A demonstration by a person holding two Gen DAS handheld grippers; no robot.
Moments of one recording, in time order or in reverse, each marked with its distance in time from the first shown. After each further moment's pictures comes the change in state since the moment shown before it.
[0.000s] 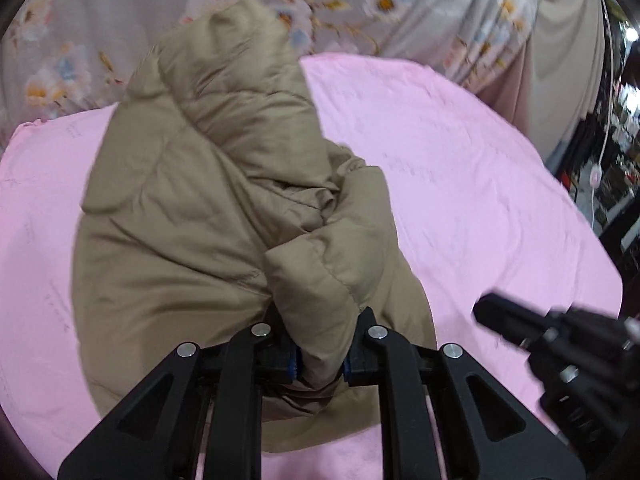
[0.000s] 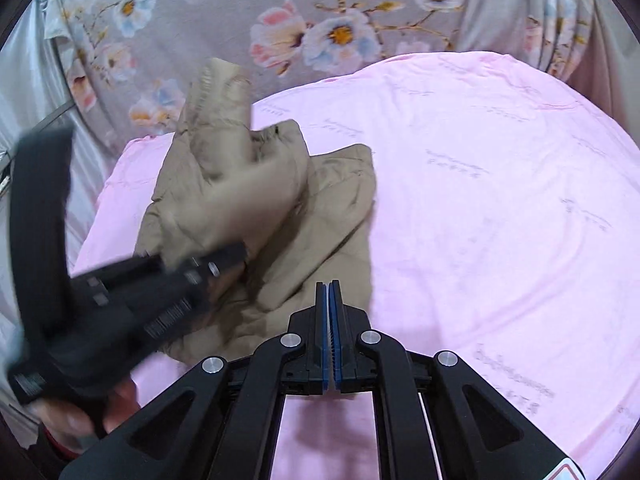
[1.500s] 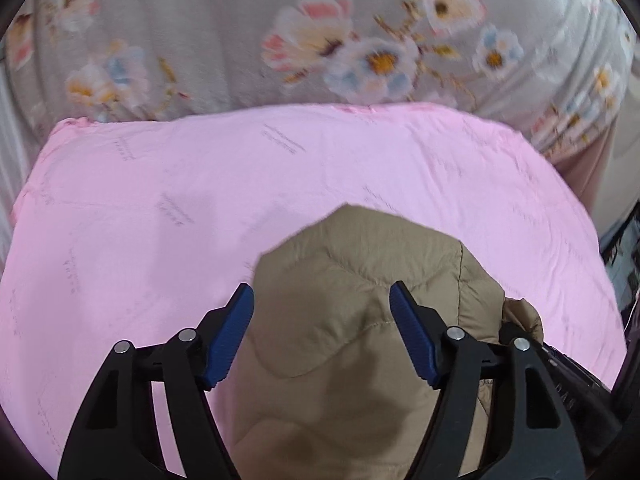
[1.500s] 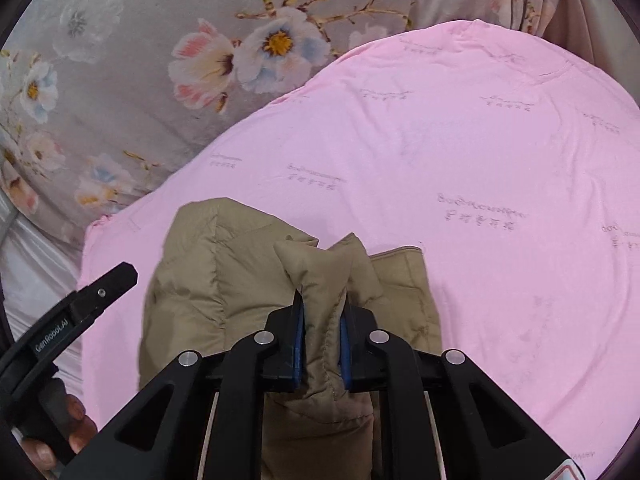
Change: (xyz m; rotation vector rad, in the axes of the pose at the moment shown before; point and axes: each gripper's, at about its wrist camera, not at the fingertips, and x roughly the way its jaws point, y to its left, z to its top) left arm 0.032 0.114 0.136 -0.162 0.001 0.145; right arm 0.106 -0.011 0.120 0.254 0.029 -0.091
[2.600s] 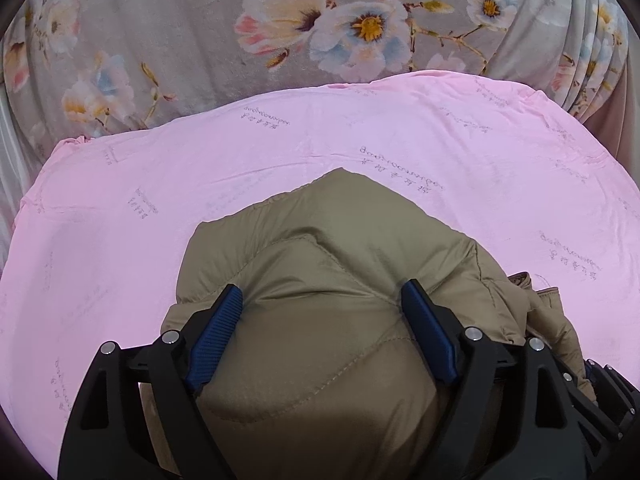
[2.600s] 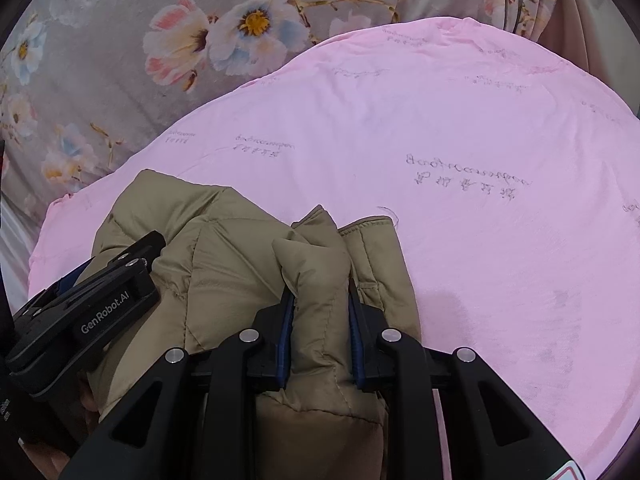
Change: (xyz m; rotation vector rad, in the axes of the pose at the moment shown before) left arm 0.090 -0.050 -0.055 0.071 -0.099 0.167; right arm 0.067 -0.042 -0.031 -0.060 -0.060 -0.037
